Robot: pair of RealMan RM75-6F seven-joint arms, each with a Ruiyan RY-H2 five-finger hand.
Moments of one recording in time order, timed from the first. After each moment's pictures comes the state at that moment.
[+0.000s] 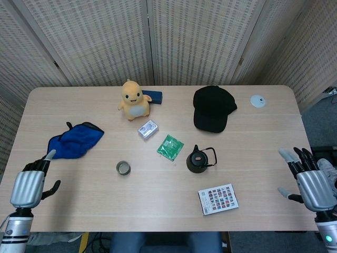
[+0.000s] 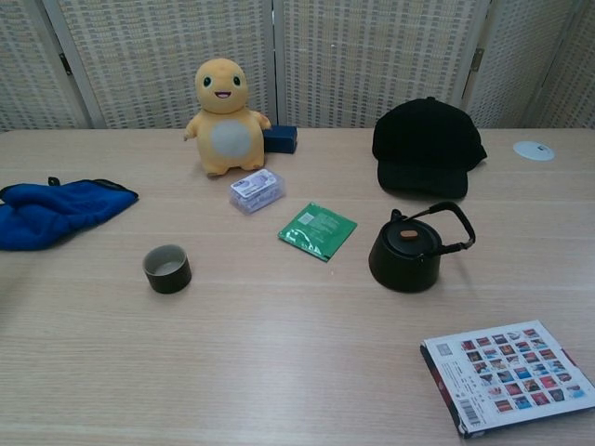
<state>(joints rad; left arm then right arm) -0.22 -1.18 -0.01 -1.77 1.39 1.51 0.34 0.09 -1.01 0.02 -1.69 -1.62 1.48 0.01</state>
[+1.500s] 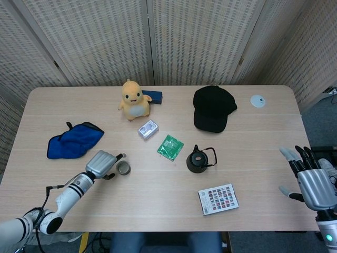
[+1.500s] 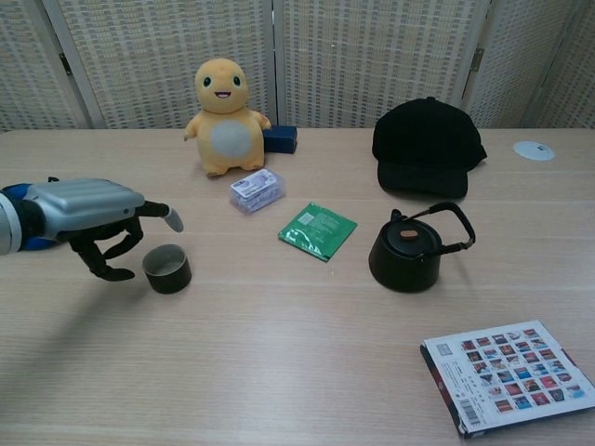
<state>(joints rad) -0.71 -1.46 -0.08 -1.36 1.32 0.77 0.27 0.09 -0.99 0.02 -1.72 -1.60 1.48 -0.02</state>
